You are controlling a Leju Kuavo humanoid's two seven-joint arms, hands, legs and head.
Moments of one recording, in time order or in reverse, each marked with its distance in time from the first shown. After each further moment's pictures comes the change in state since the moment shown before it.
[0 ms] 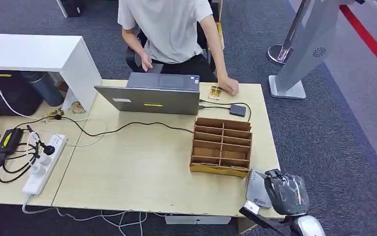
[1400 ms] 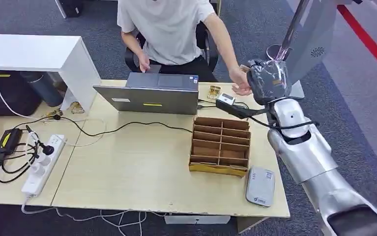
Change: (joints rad) left arm -0.019 0.002 -0.010 0.000 -0.191 -0.014 0.055; right arm -0.886 0.097 0.274 0.255 0.138 0.347 0.166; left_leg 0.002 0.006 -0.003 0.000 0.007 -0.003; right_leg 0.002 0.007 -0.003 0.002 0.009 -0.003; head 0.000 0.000
